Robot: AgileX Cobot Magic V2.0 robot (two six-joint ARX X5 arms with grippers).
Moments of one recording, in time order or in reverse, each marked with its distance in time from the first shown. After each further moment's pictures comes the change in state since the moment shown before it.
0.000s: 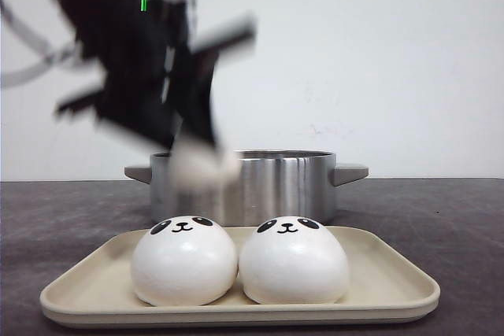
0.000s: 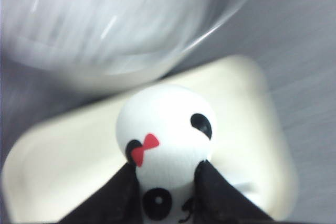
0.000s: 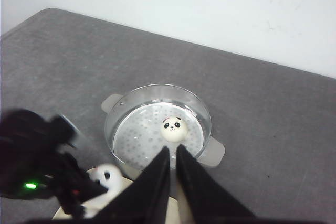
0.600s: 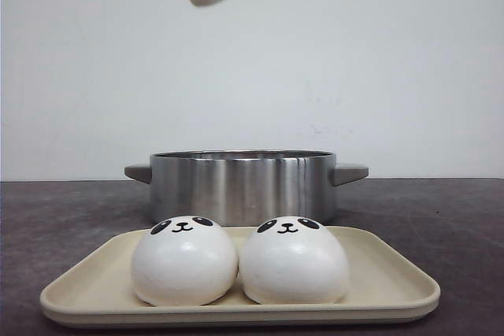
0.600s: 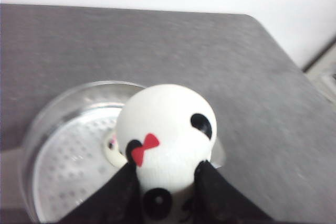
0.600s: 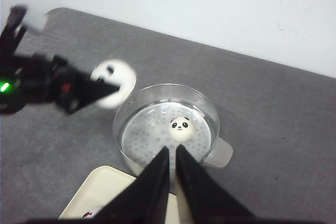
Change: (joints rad) left arm 0.200 0.085 0.367 0.006 -0.031 0.123; right arm 0.031 0.000 0.000 0.003 0.001 0.005
